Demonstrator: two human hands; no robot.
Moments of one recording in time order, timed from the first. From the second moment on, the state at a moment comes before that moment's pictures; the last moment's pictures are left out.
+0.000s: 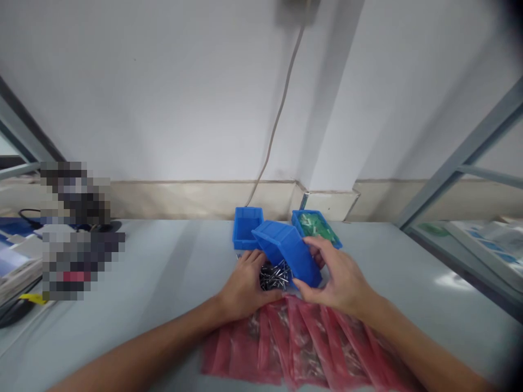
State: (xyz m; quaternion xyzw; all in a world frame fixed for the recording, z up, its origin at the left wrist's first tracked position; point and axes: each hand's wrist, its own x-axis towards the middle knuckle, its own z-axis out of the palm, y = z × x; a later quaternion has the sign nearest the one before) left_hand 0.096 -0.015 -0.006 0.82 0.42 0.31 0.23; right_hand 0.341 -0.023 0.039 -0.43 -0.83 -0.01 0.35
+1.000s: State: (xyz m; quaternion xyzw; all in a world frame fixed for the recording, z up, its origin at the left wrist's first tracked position) left_hand 0.094 -0.018 -0.001 0.82 0.40 0.32 0.24; right_hand 0.348 -0.021 0.041 -0.40 -0.83 0.00 0.38
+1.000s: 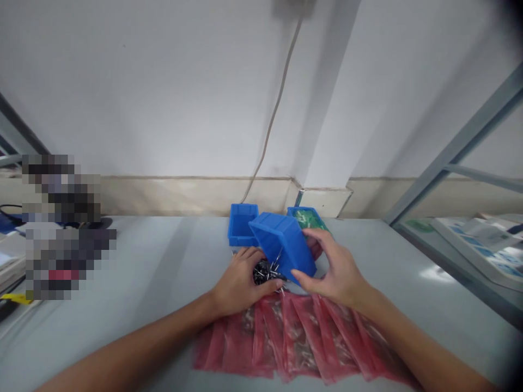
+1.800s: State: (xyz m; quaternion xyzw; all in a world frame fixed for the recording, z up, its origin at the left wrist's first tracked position) left_hand 0.092 -0.019 -0.007 0.82 0.40 0.33 0.26; right_hand 0.360 -0.016 0.031 -0.37 -0.79 -0.02 0.49
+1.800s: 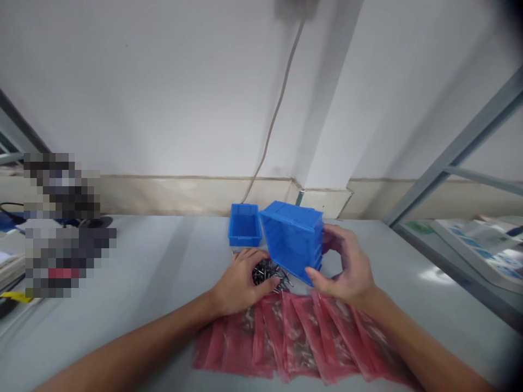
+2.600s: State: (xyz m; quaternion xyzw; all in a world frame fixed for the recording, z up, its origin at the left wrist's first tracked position) left_hand 0.096 -0.025 -0.004 0.85 0.38 0.30 0.22; right_hand 0.354 0.013 0.048 -0.55 -0.73 0.09 0.41
